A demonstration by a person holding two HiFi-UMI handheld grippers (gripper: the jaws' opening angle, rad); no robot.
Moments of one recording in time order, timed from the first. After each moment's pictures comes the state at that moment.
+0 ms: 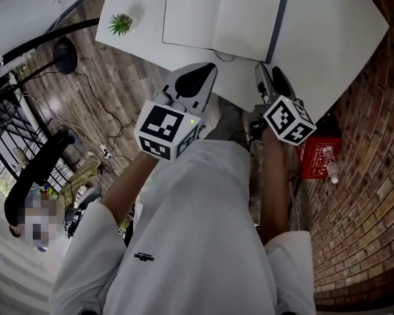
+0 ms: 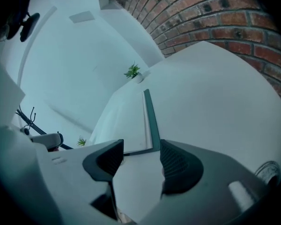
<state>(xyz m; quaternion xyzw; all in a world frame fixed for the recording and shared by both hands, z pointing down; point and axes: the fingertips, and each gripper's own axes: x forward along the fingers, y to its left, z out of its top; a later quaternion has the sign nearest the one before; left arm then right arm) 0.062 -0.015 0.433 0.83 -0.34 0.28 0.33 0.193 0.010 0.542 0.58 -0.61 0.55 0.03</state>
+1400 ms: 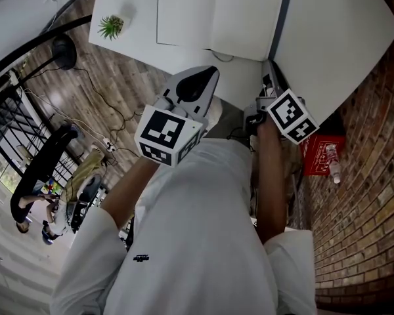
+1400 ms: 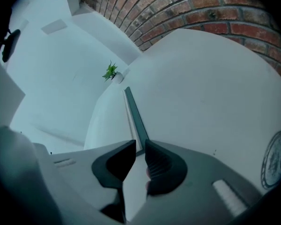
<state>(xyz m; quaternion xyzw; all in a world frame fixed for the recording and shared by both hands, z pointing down) 0.072 -0.013 0.459 0.82 -0.33 0.30 0.36 0.204 0.002 0.570 0.61 -0.51 0.61 -0.01</state>
